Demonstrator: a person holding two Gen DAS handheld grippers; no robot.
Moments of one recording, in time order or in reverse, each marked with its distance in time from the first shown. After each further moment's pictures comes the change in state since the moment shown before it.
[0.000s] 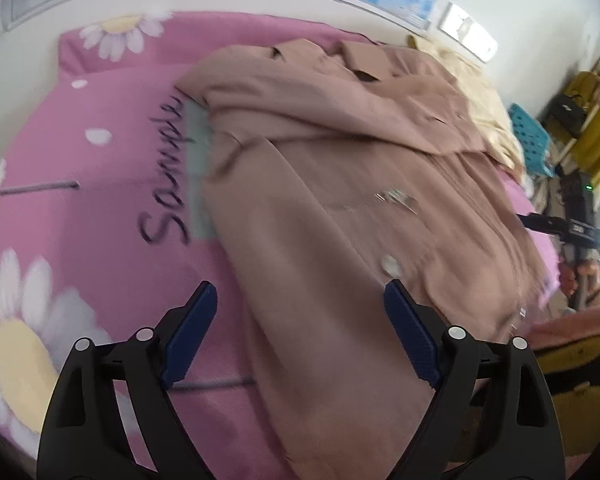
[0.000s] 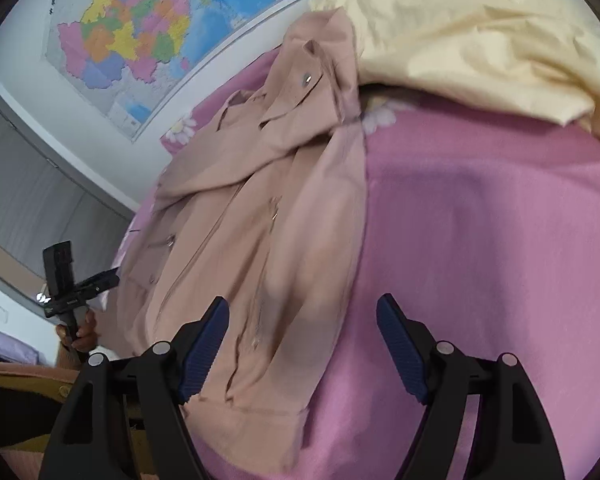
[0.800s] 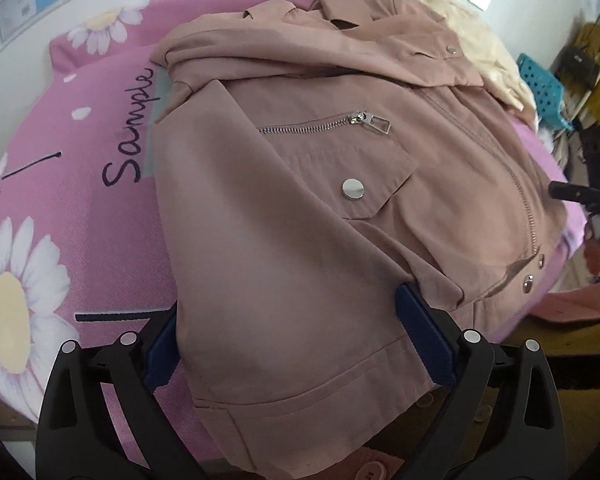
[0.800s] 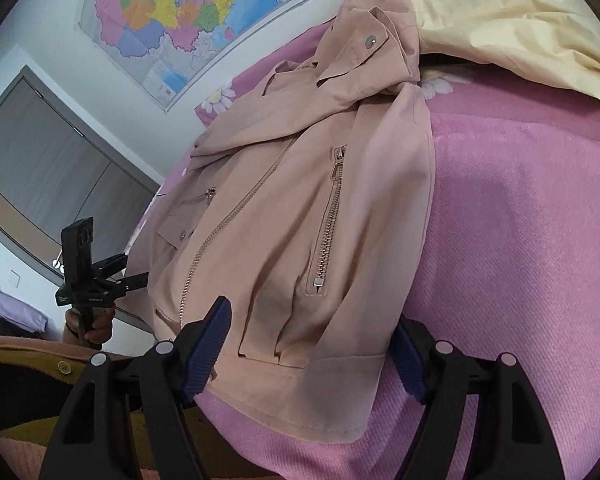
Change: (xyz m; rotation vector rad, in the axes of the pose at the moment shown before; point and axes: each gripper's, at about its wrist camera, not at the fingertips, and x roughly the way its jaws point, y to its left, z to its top) left arm 0.024 -0.053 -0.036 0.079 0.088 0.144; right arm 0.016 0.035 -0.016 -0.087 0.039 0.068
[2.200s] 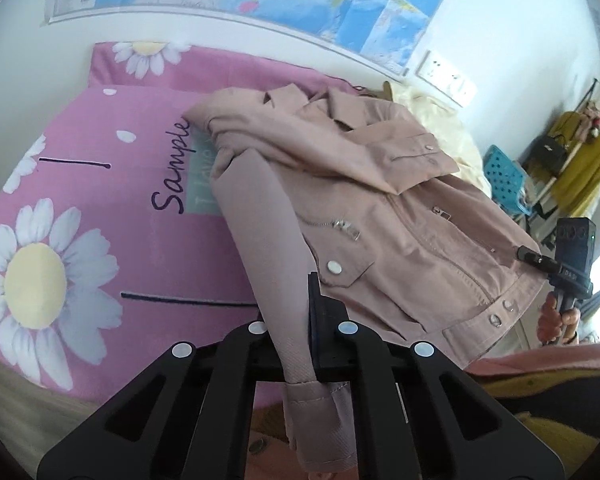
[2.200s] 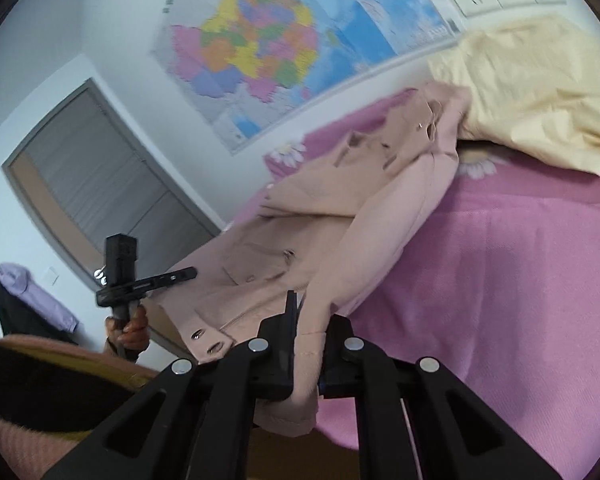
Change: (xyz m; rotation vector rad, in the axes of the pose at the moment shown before) left arm -0.087 0.033 -0.015 -0.177 -0.237 -0.161; right arm -0.073 0.049 -0.018 -0.114 -0.210 0.174
